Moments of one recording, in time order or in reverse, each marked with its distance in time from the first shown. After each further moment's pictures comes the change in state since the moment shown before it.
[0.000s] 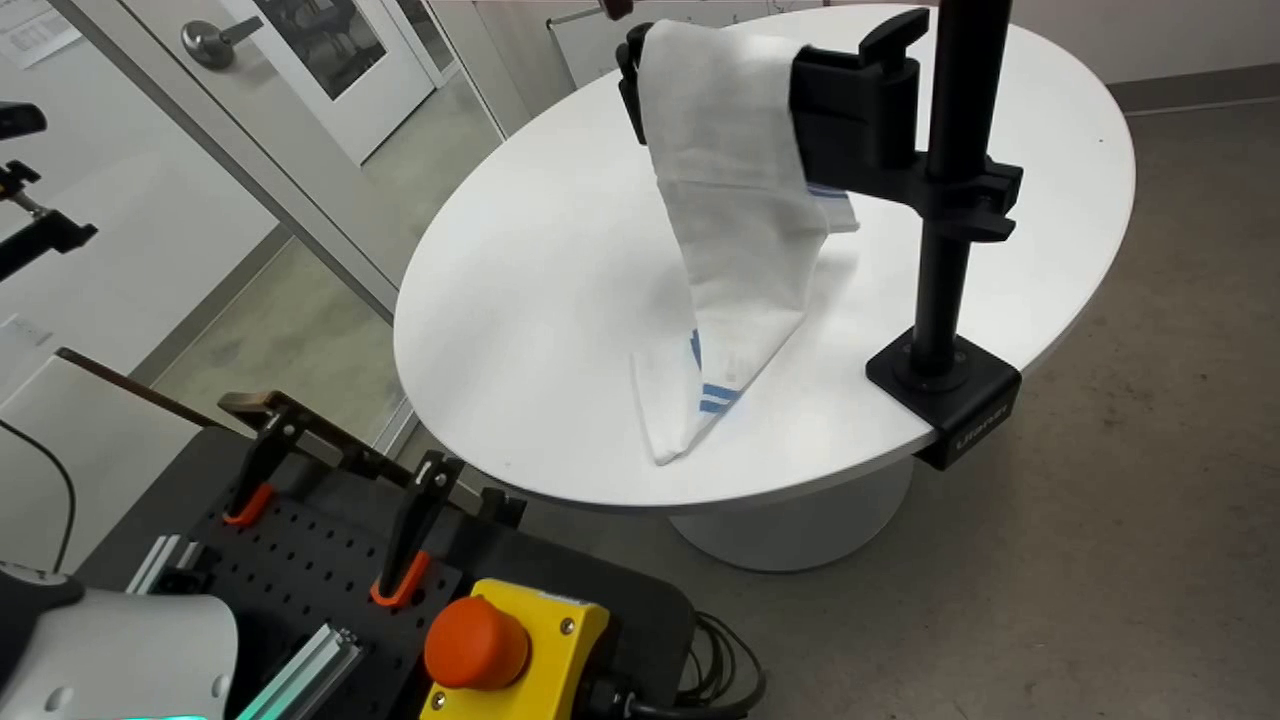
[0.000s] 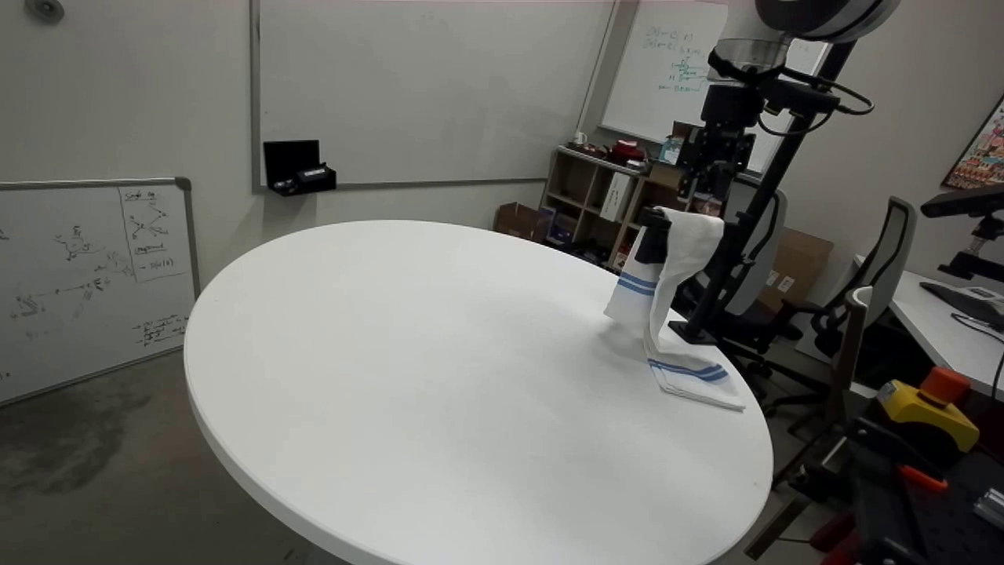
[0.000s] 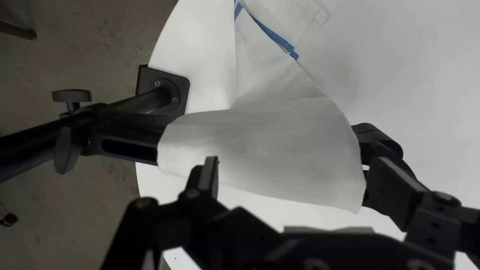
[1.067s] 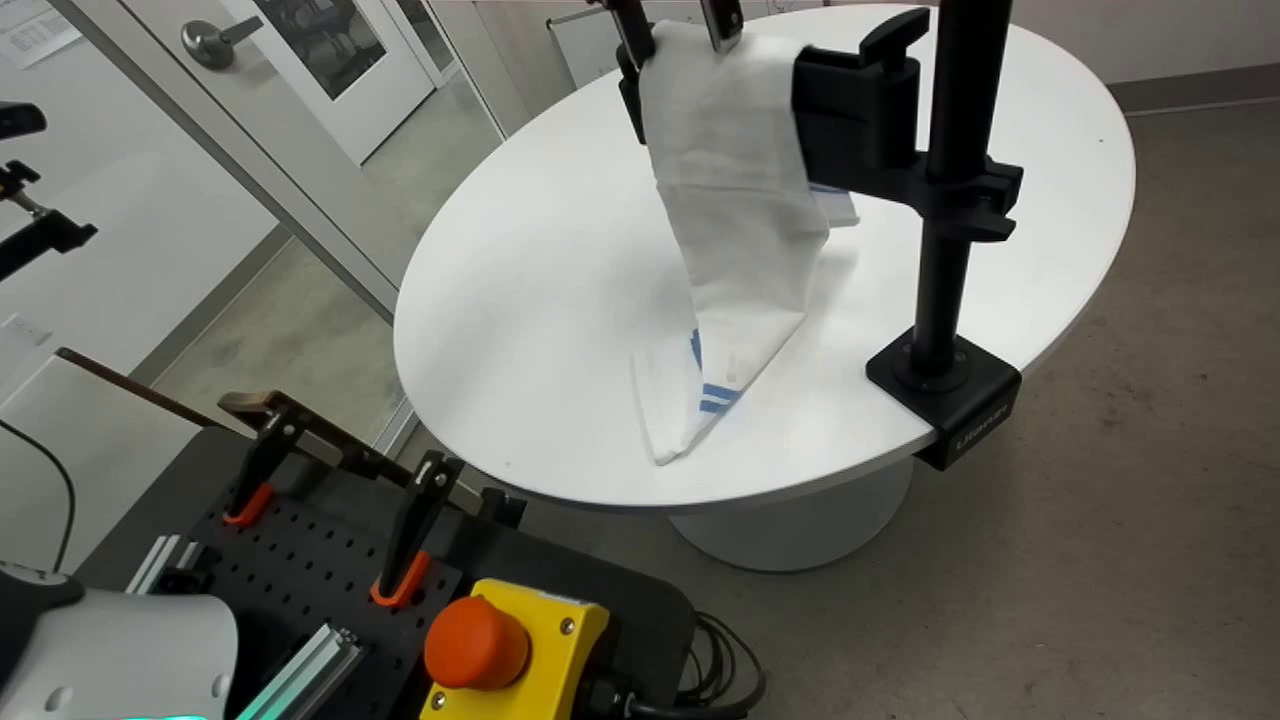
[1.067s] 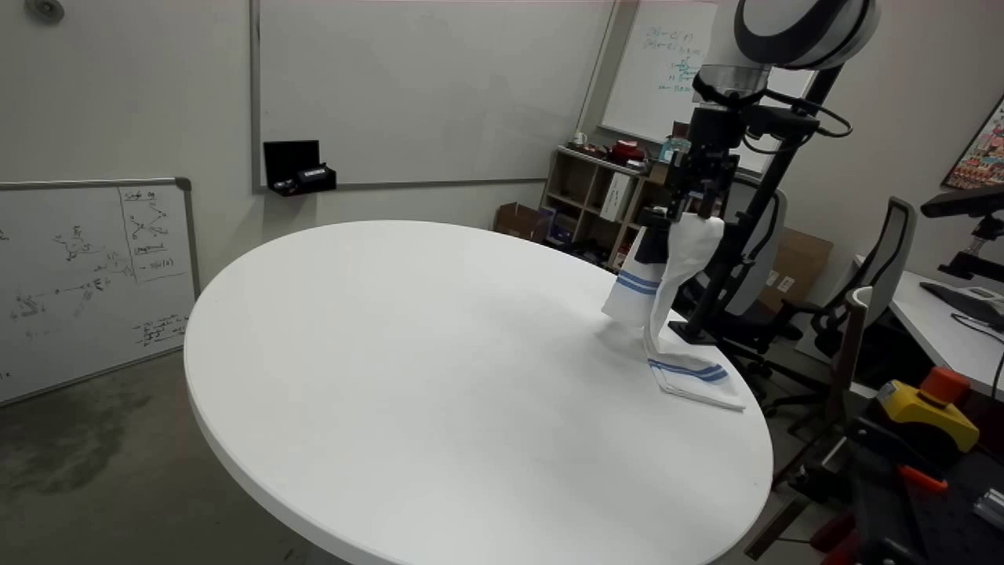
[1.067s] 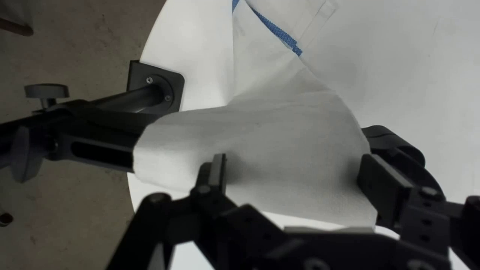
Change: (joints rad) arm 0.003 0.069 0.000 0.008 0.003 0.057 0.000
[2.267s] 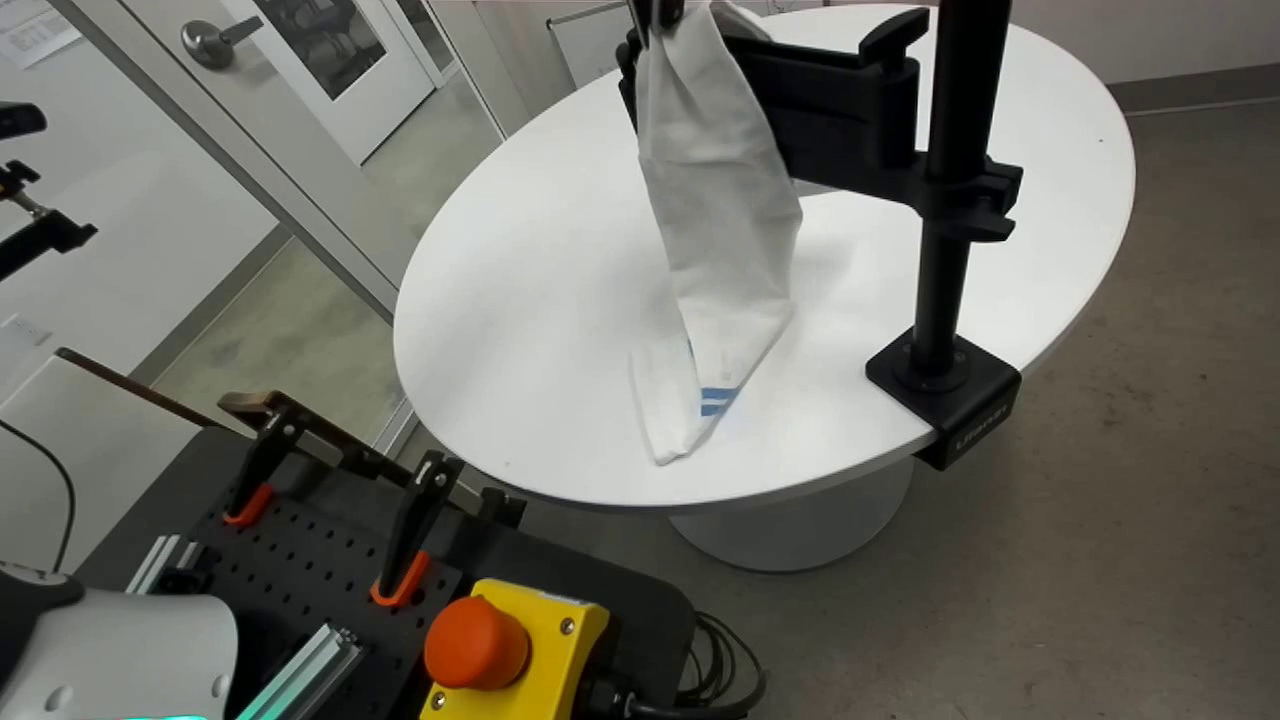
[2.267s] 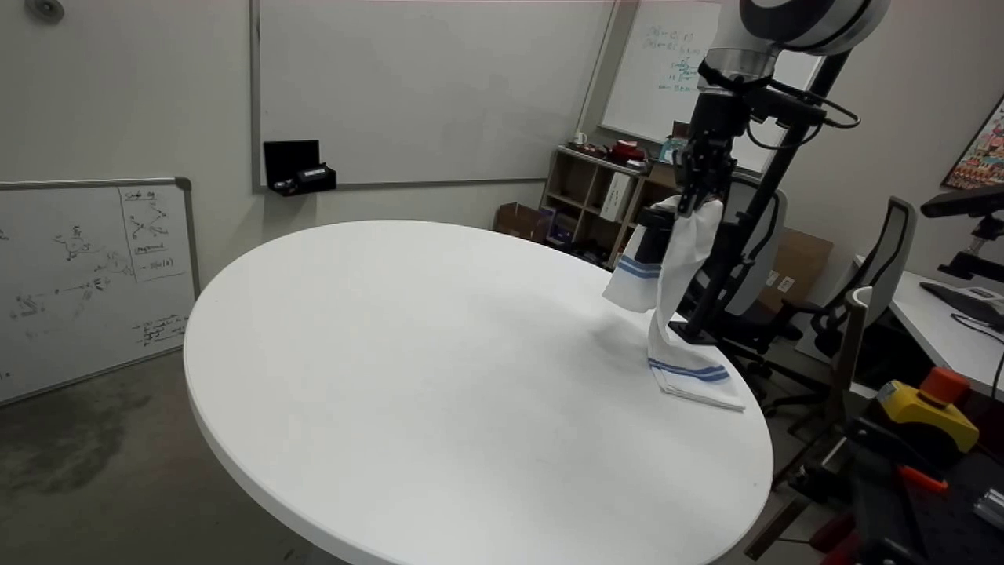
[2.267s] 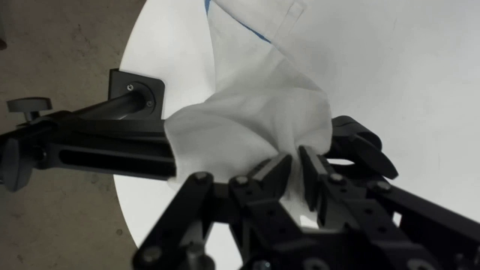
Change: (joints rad) arm -0.001 -0.039 0.005 0.007 0.092 -0.042 -0.009
